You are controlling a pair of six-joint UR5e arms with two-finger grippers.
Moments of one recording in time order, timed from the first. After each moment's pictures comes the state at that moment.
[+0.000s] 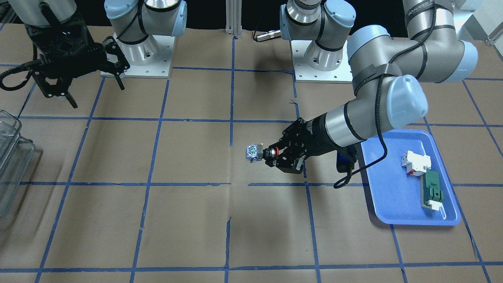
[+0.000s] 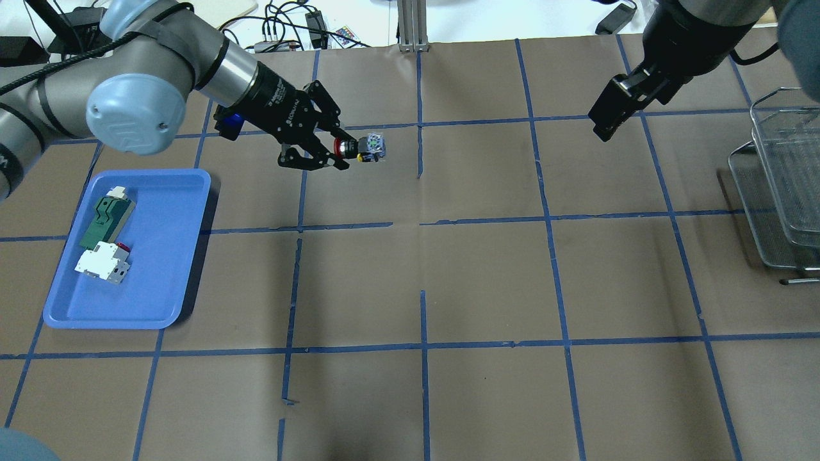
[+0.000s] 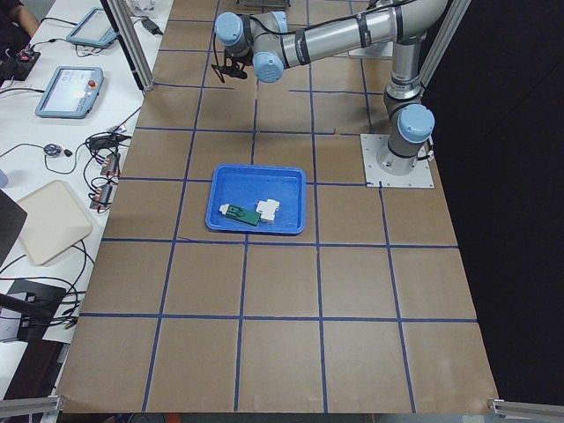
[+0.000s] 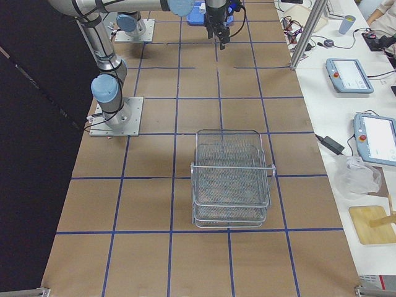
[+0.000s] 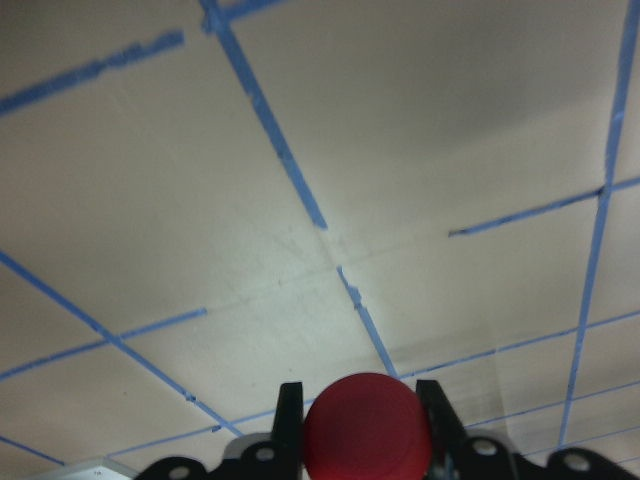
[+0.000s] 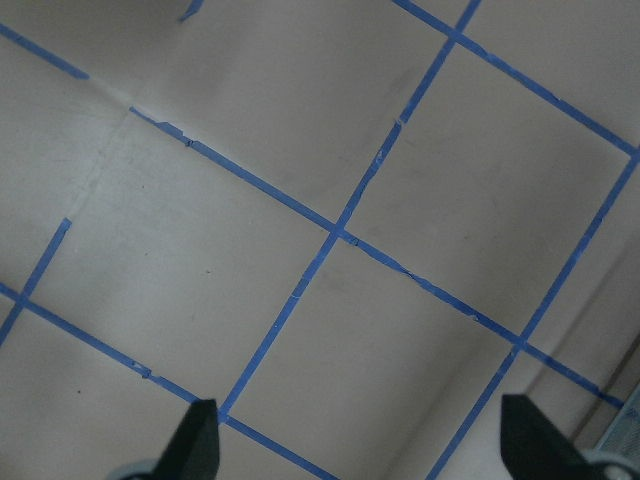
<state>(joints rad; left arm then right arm) -1.56 -1.84 -1.62 -1.34 0.94 -1.27 1.52 -1.60 1.54 -1.60 -1.54 -0.66</state>
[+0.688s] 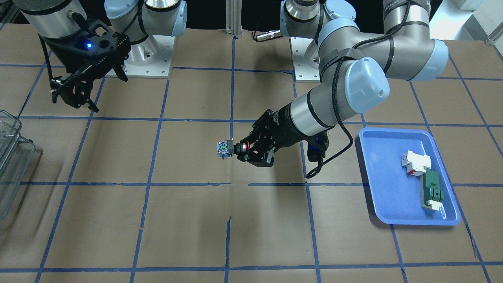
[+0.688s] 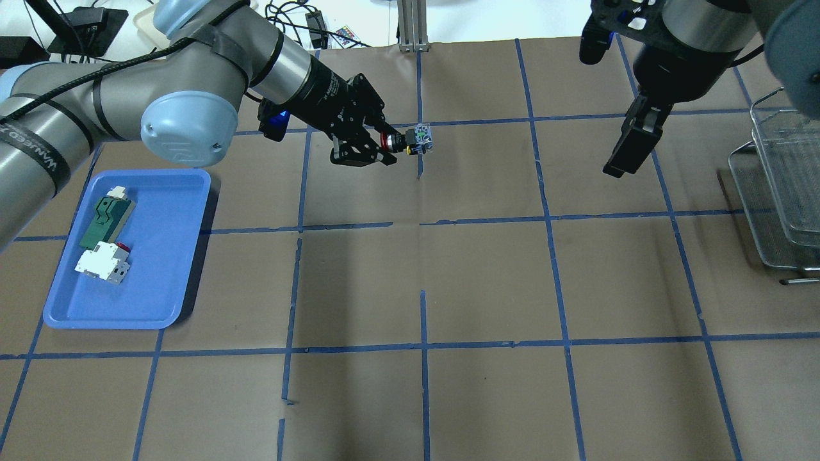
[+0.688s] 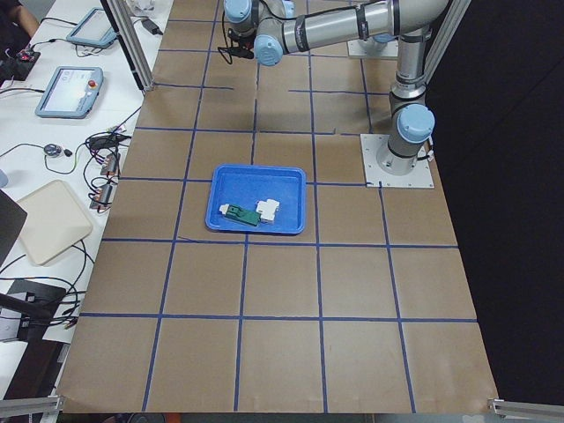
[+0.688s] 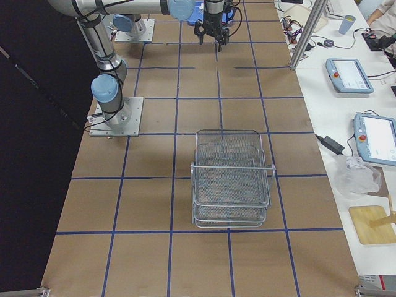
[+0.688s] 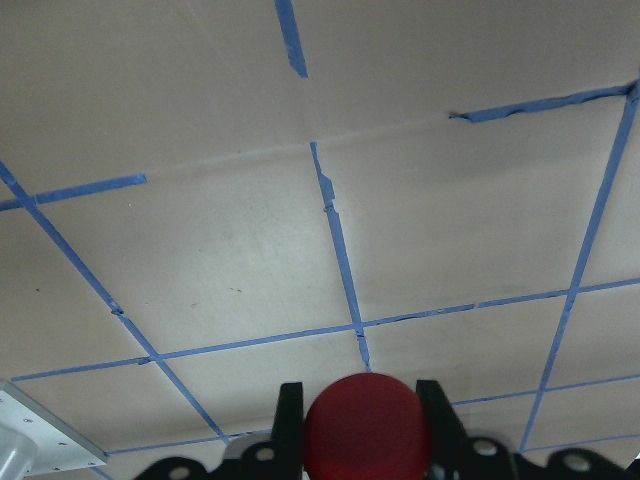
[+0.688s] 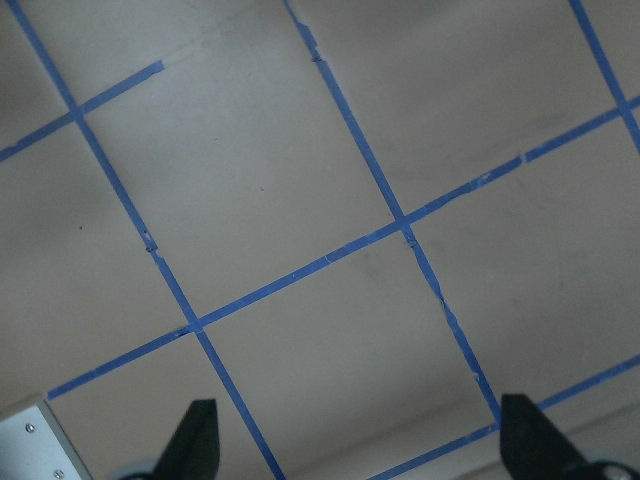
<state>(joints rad) -1.66 -1.84 -1.62 -1.22 0.93 -1.50 1.53 -1.60 1.59 -1.55 -1.53 -1.20</state>
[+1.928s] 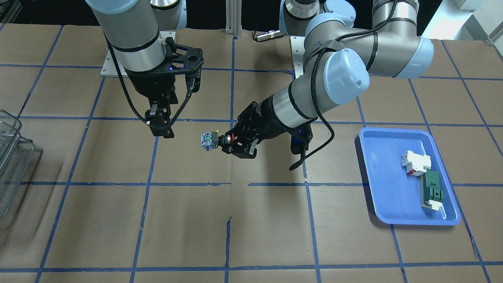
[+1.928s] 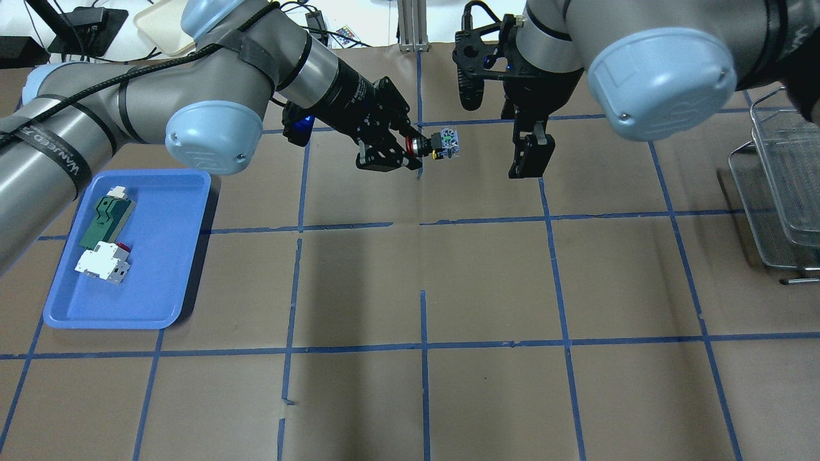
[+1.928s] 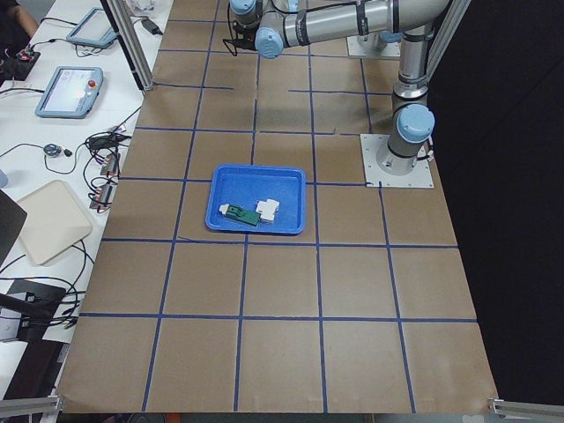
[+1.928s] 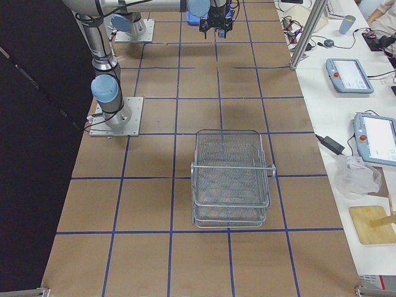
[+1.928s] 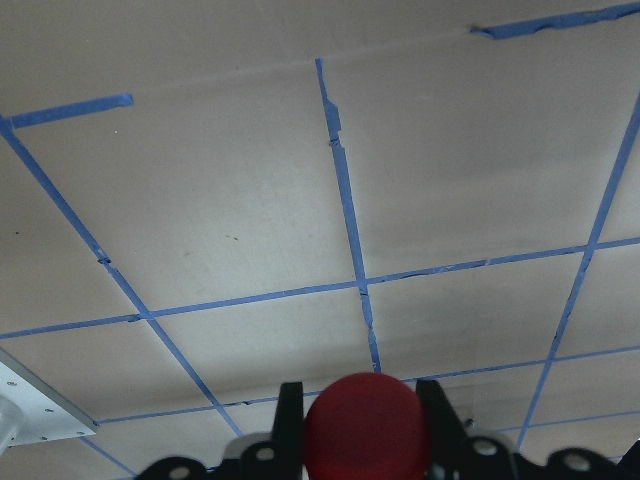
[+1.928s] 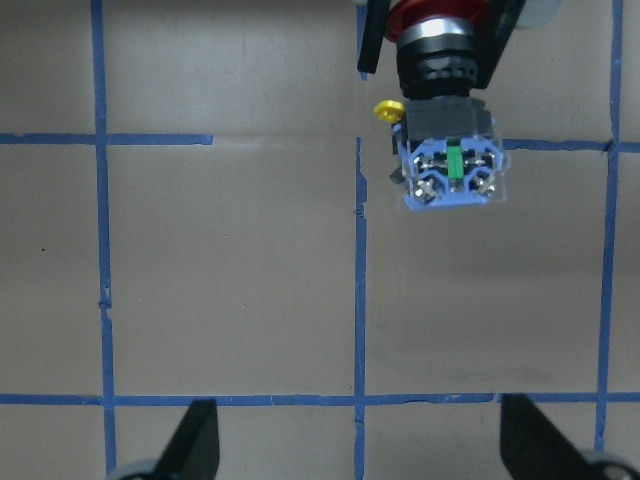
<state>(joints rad) -1.71 -1.84 -1.62 -1.21 0.91 -1.55 1.76 -1.44 1.52 -1.70 -1.50 -1.41</state>
